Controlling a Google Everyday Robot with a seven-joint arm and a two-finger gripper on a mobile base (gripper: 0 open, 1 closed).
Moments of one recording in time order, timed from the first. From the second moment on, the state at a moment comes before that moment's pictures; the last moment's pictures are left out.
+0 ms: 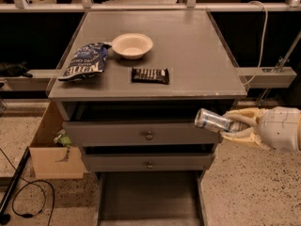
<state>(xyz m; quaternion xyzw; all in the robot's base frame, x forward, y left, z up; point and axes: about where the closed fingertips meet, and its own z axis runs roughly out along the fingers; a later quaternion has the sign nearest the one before) 0.460 -0.207 0.815 -0.57 0.66 0.10 0.48</state>
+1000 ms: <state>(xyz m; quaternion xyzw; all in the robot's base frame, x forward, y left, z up) 0.515 -0.193 0.896 -0.60 0.61 0.07 0.51</state>
